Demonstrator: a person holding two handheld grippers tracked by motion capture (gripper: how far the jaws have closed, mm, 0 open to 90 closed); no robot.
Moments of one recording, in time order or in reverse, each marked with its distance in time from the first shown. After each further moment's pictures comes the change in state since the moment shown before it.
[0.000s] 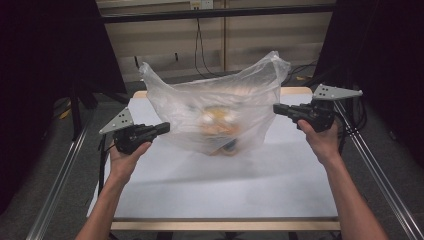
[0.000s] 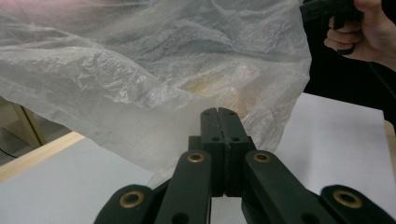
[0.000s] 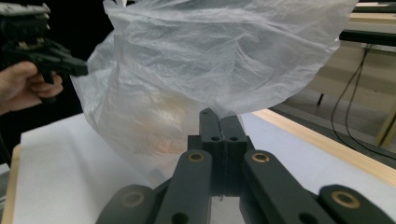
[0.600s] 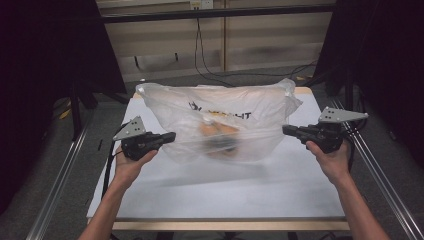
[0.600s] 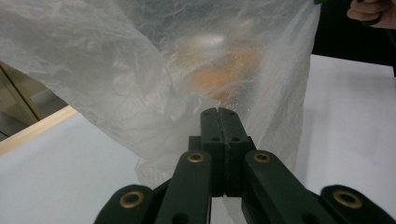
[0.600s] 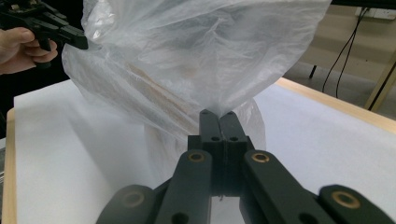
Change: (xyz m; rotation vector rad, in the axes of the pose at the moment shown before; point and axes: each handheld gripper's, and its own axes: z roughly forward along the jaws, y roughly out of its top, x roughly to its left) left arm -0.007 -0.022 0.011 0.121 -0.011 0.039; right arm 0.008 -0.046 -0.023 0.086 -0.030 0.013
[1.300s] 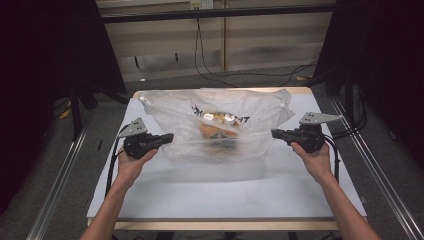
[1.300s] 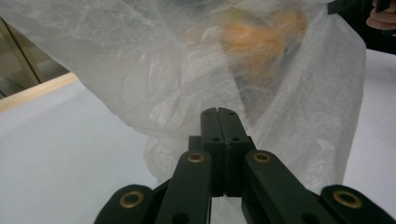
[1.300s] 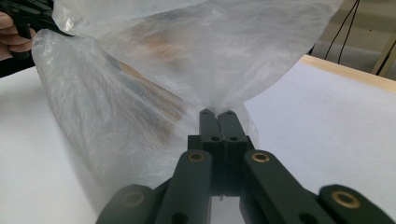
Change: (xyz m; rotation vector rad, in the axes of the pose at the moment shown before) left arm 0.025 -0.031 0.016 0.065 0.042 -0.088; right arm -0.011 -0.026 0.045 0.081 -0.023 0.050
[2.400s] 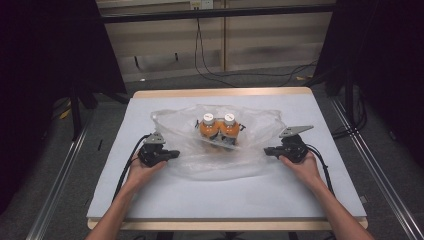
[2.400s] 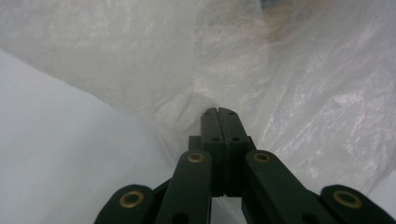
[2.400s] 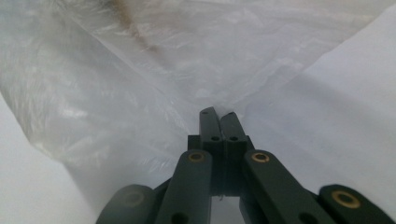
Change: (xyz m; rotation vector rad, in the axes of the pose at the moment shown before) left arm 0.008 -0.052 0.048 0.315 -0.029 -0.021; right arm -0.011 -0.053 0.052 0.285 0.000 0.004
